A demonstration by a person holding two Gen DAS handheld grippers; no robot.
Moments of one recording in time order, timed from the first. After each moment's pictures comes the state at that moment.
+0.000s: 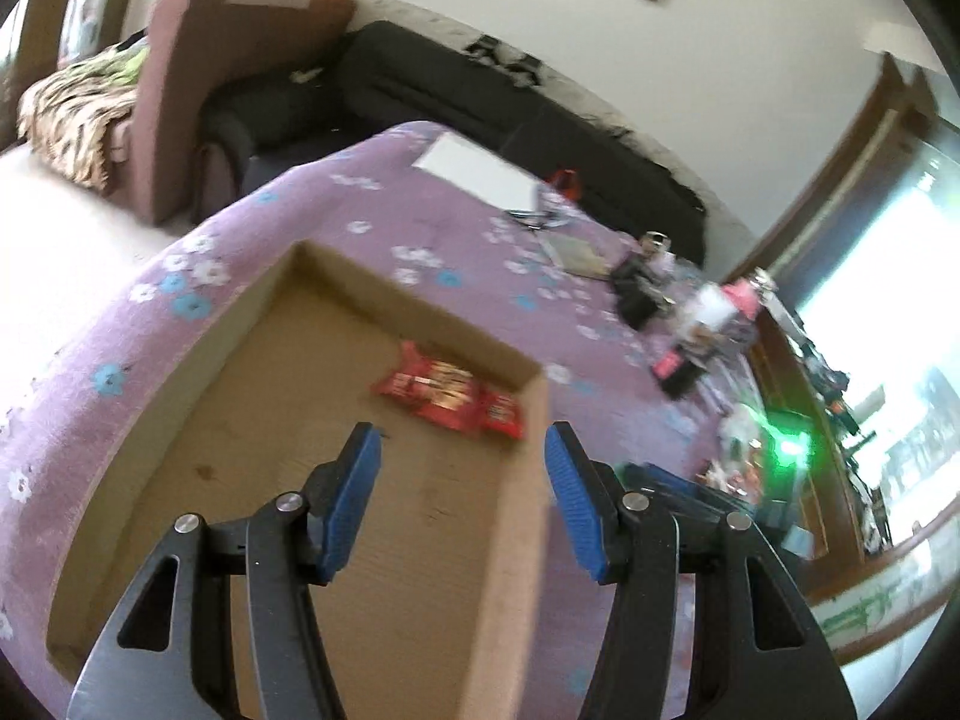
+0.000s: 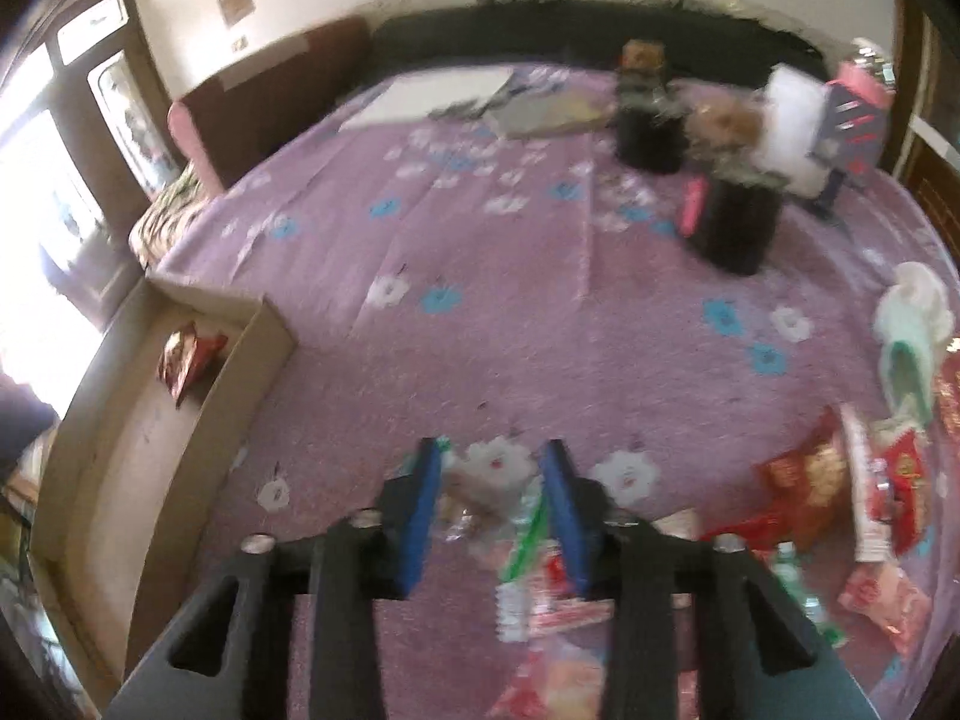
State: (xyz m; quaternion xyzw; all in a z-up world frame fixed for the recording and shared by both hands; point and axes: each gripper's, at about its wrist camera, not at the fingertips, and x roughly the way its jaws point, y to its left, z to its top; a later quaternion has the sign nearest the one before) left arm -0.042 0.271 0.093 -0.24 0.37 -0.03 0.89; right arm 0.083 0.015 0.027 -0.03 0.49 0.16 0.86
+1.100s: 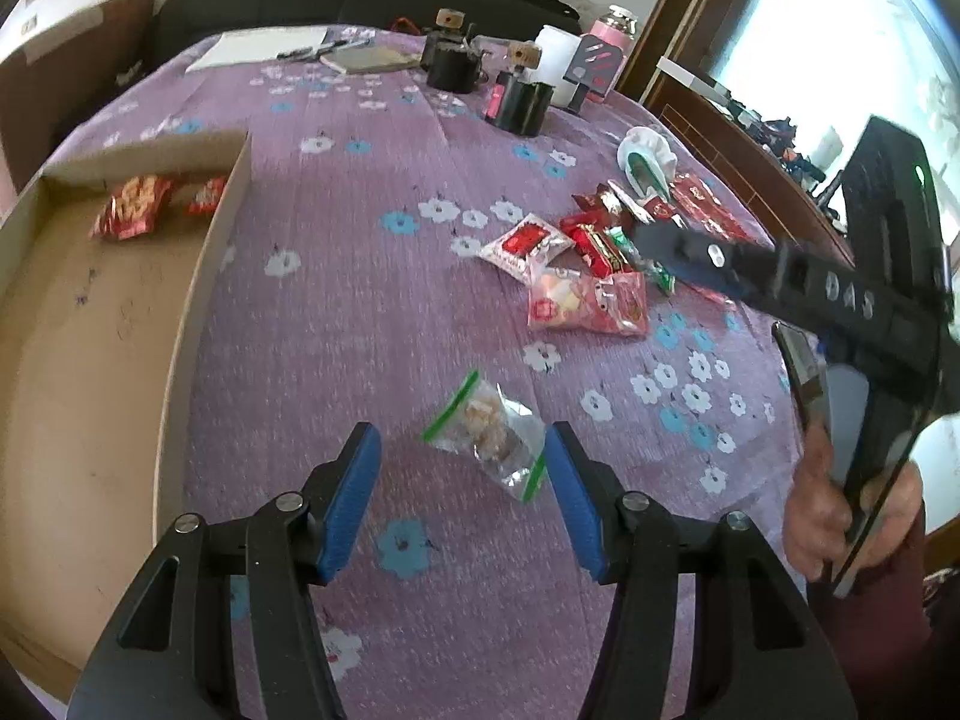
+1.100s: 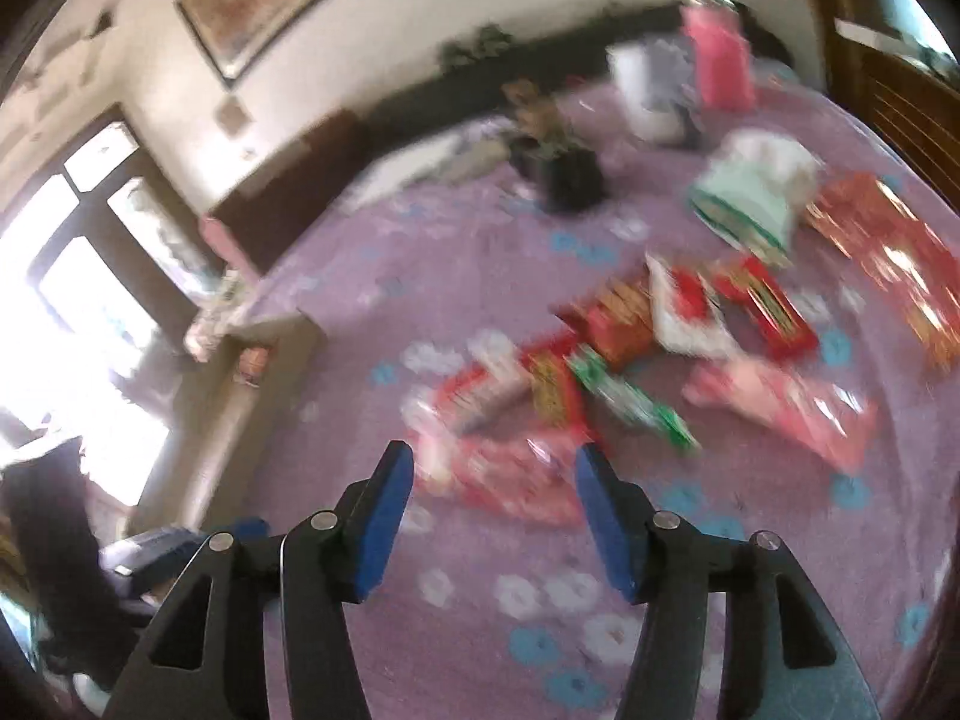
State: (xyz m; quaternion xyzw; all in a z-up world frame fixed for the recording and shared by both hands) left arm -0.070 0.097 0.034 -0.07 0.48 -0.16 0.86; right arm -0.011 -0.112 0.058 0.13 0.43 0.21 0.87
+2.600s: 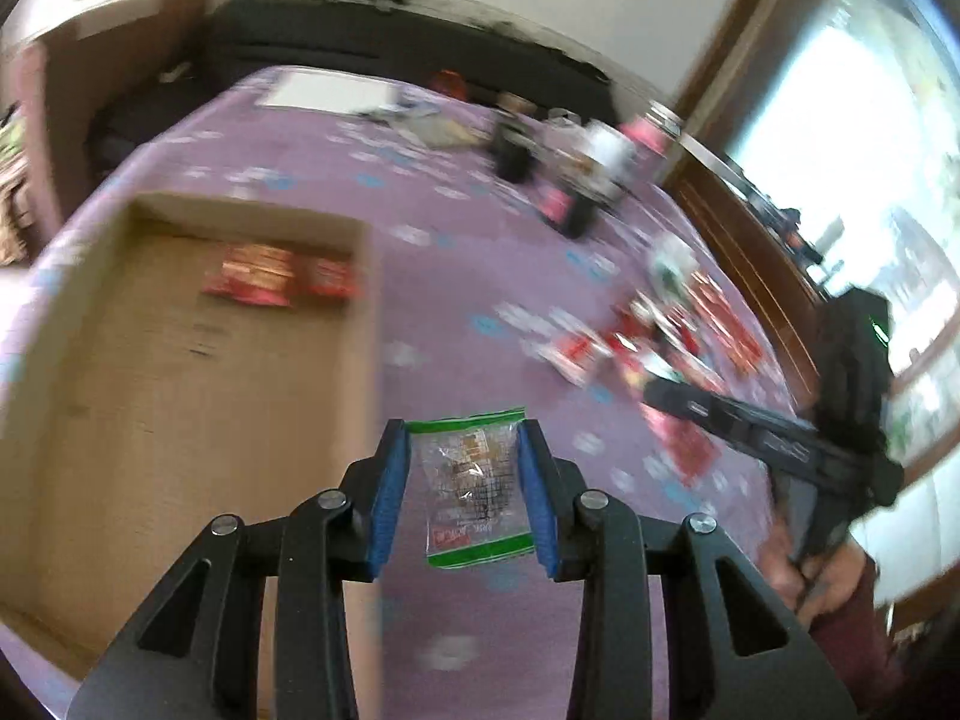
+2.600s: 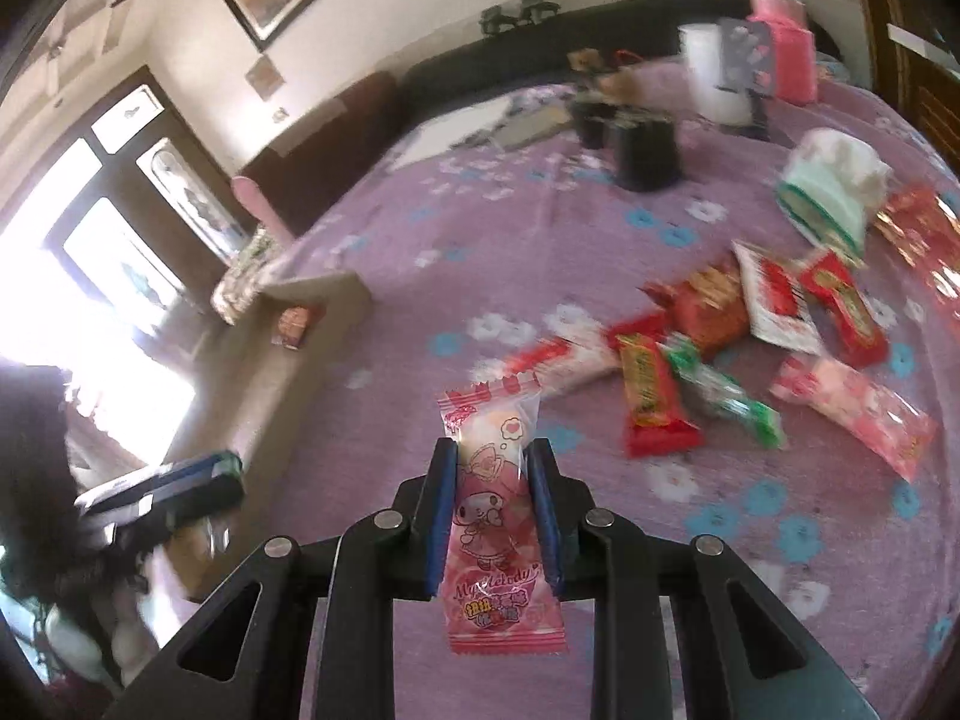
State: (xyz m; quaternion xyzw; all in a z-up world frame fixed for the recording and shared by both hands) left arm -0.057 0.186 0.087 -0.13 0.44 -0.12 0.88; right arm -0.008 -0.072 0.064 0.12 0.46 0.24 0.85
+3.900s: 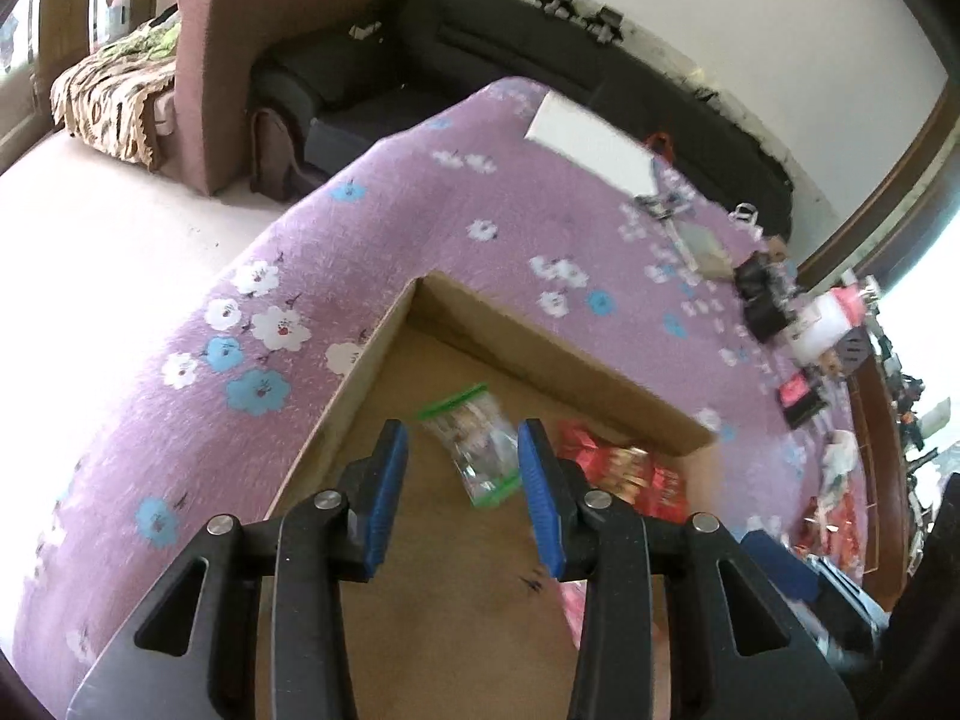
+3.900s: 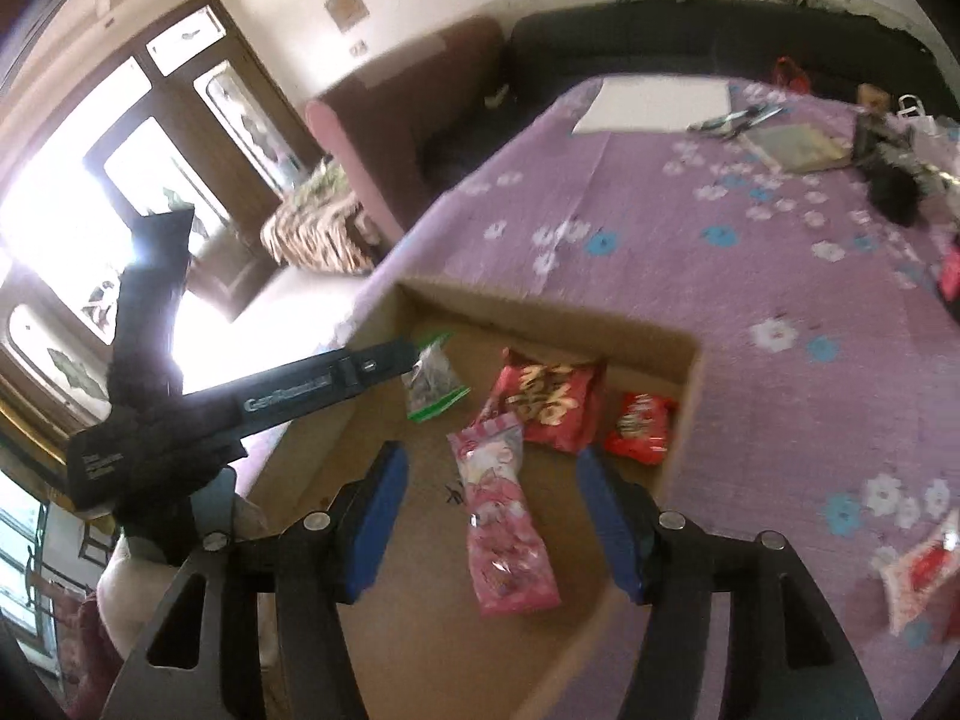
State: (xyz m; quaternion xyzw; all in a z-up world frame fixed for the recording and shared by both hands) left arm 0.035 0.337 0.061 -0.22 0.44 0.05 0.87; right arm 0.048 0.130 0.077 0.06 0.46 0.29 0.83
